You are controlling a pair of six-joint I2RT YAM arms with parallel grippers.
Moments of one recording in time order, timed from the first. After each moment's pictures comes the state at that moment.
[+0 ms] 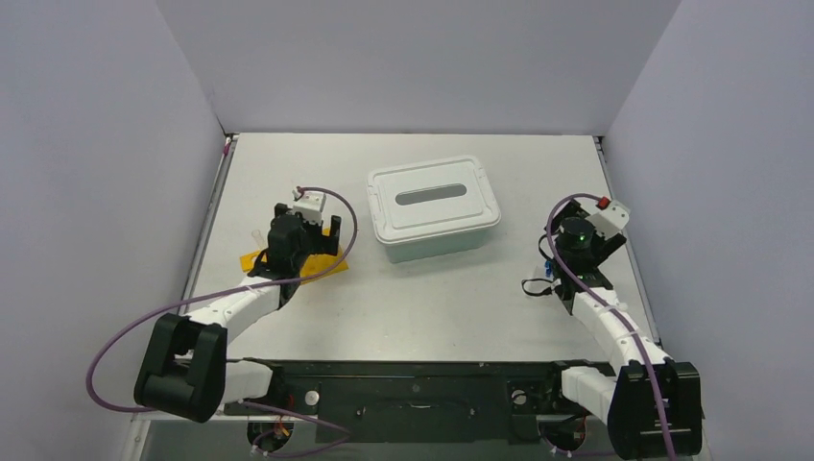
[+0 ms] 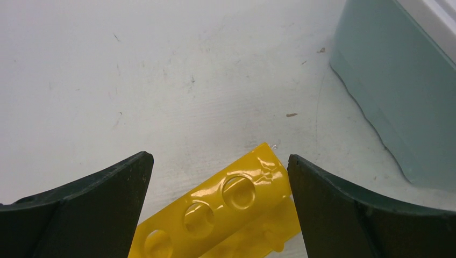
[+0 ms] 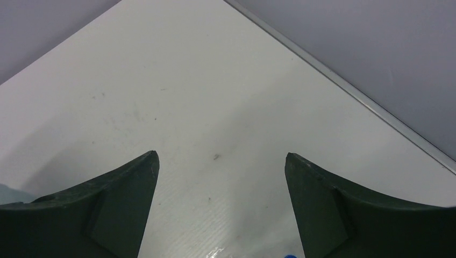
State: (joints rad) left arm -0.27 1.26 0.54 0.32 -0.10 0.05; right arm 0.07 1.06 0.53 0.13 0.63 0.44
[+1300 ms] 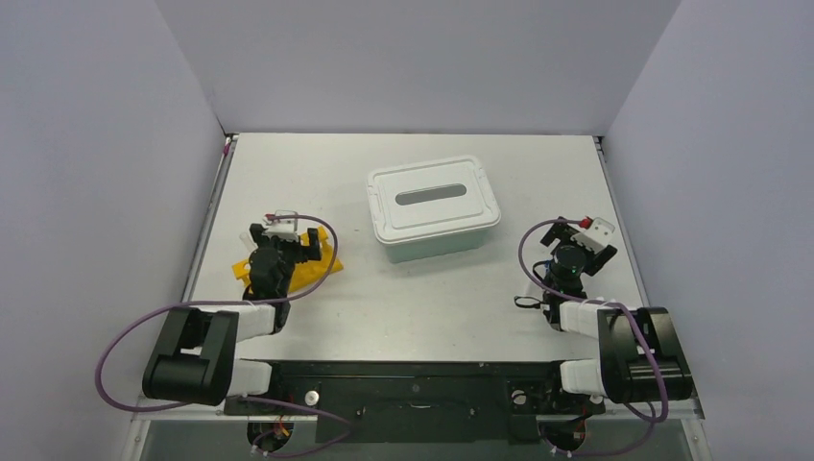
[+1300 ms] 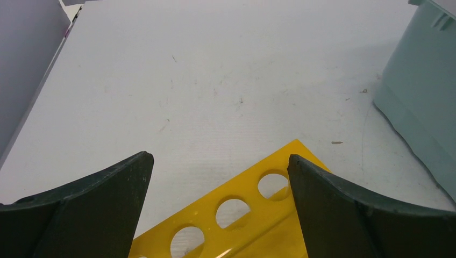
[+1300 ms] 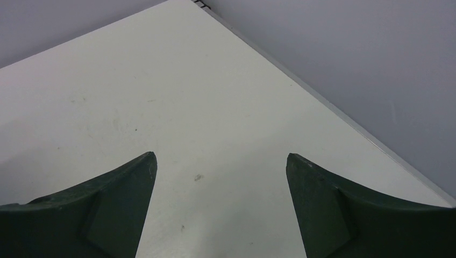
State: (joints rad) left arm -0.15 1.31 0.23 0.97 -0.09 0.04; right arm 0.04 1.30 0.21 0.97 0.65 0.17
